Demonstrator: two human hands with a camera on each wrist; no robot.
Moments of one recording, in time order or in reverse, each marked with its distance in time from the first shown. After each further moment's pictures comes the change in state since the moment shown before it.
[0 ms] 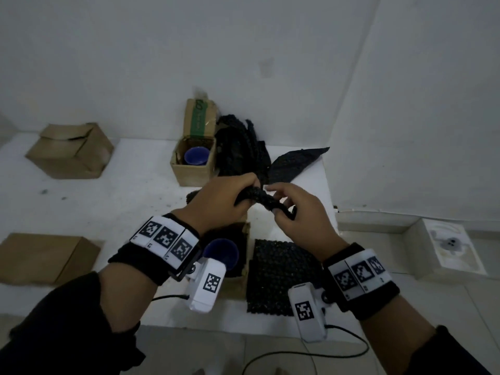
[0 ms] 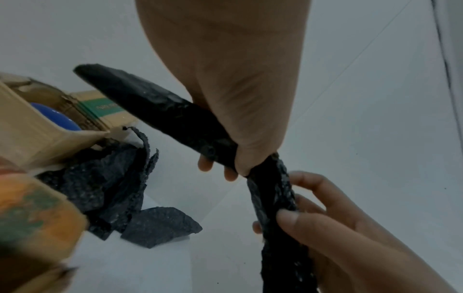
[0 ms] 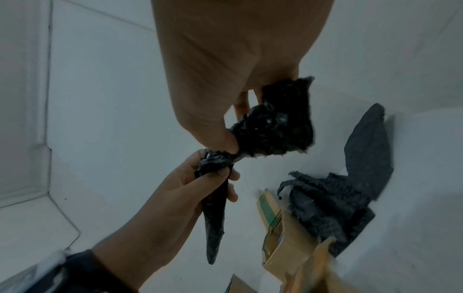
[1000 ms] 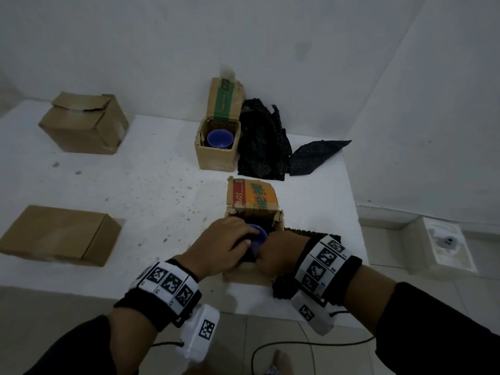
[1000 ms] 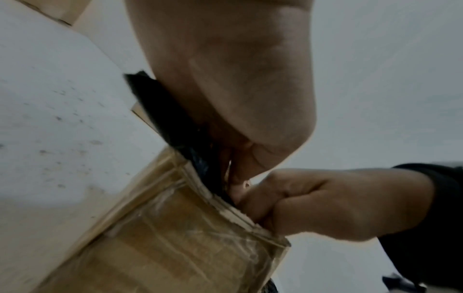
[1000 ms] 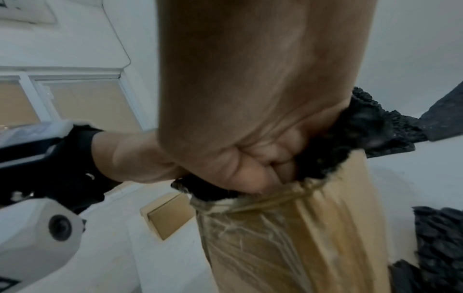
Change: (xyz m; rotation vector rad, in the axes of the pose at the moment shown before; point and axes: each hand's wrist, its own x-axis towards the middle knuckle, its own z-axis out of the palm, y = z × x) left_hand -0.110 -0.068 0.055 -0.036 -0.127 -0.144; right_hand -0.001 -0.050 0.102 -0.868 -1.304 0.072
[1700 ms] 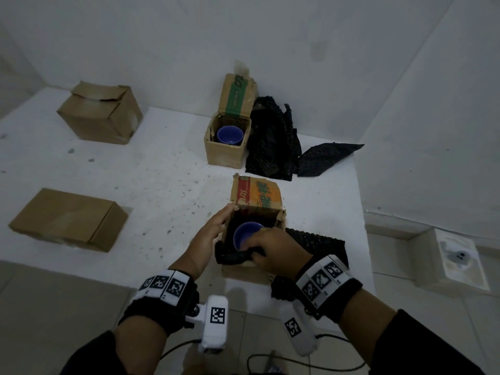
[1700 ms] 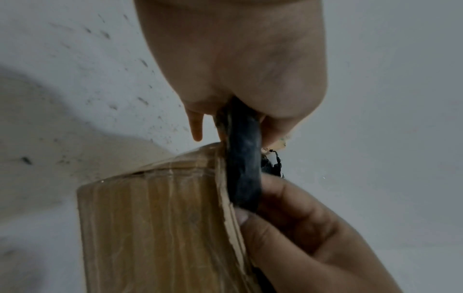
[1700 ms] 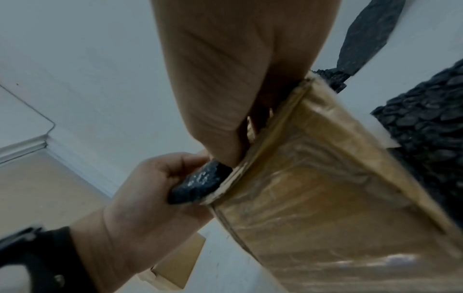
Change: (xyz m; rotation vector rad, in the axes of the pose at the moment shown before) left_hand -0.018 0.007 0.009 -0.952 0.294 -0.441; right_hand 0.018 0.010 0.032 0.457 0.607 -0.256
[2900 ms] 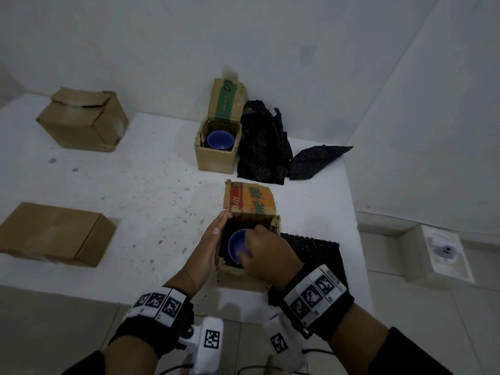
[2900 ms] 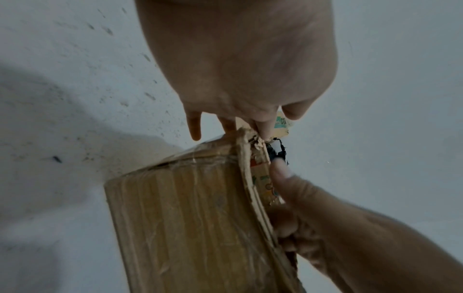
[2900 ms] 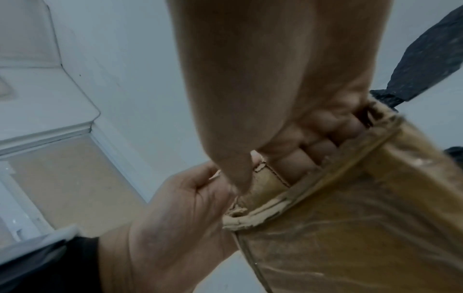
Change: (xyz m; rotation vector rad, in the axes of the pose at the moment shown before) left_hand -0.001 -0.005 0.006 0.023 -0.005 -0.003; right_hand 0.005 -0.027 -0.004 -0.106 0.073 0.307
